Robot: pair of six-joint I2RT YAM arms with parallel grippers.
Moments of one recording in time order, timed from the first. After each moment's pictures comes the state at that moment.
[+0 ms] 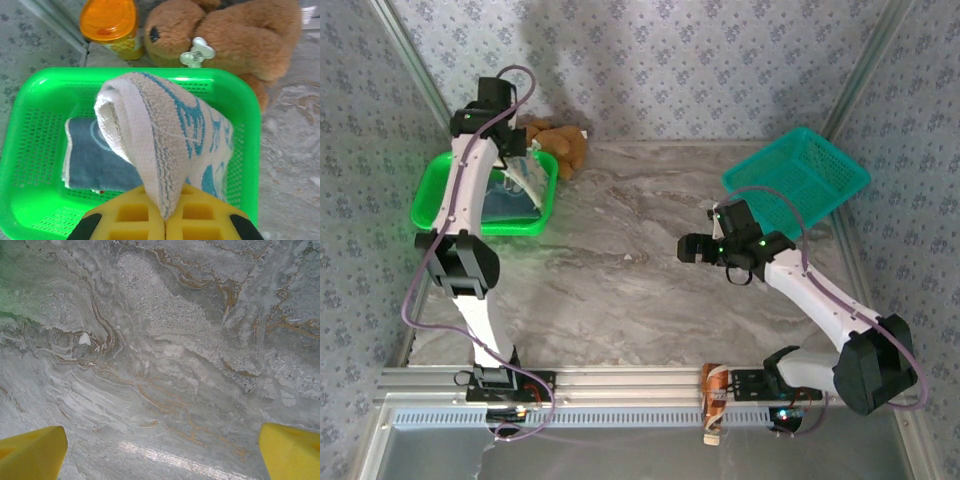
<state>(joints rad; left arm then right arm) -0.06 1.96 2.18 -1.13 -0.25 -0.01 0.47 1.23 0.91 -0.61 -0.13 0.46</state>
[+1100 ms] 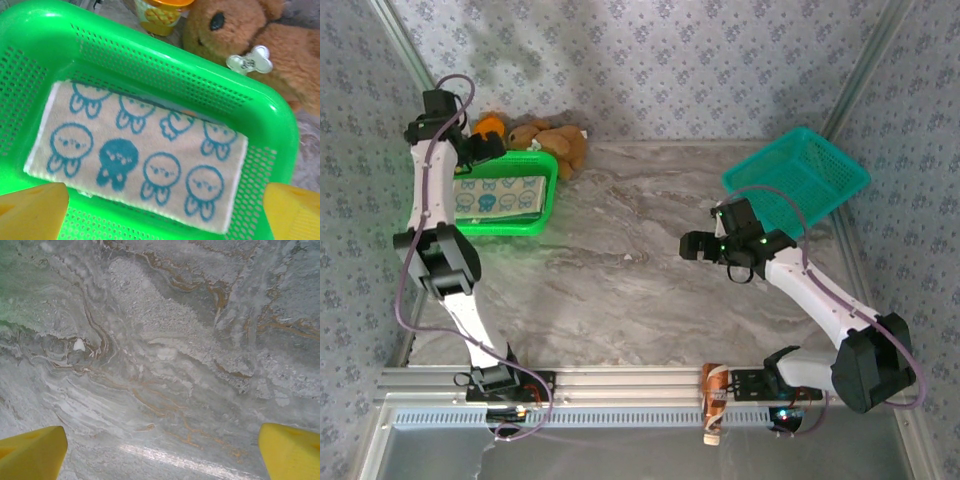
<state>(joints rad) 0.17 1.94 2.06 -1.06 0.03 -0.20 0.44 1.24 0.91 -0.61 -0.12 0.47</state>
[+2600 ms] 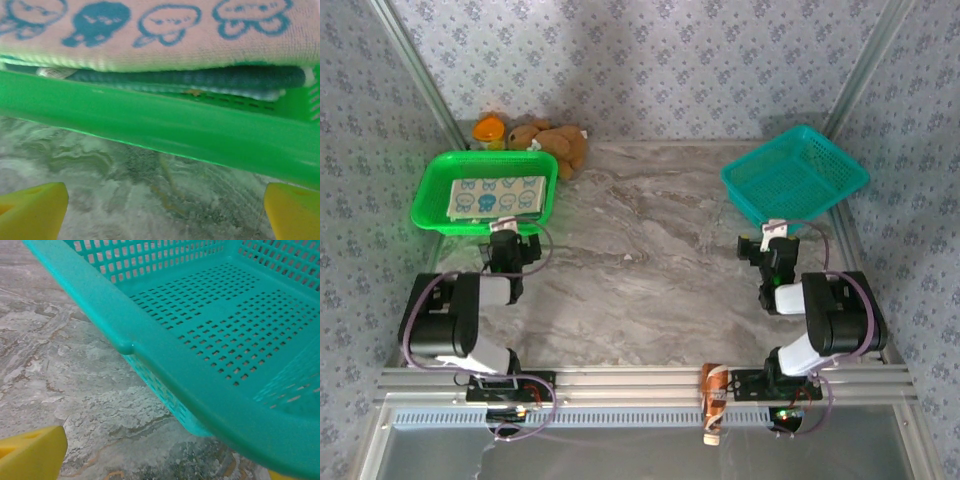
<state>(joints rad) -0.02 1.53 0.38 0.61 -0.27 -0.07 0.02 1.52 0.28 0.84 0.14 -0.06</state>
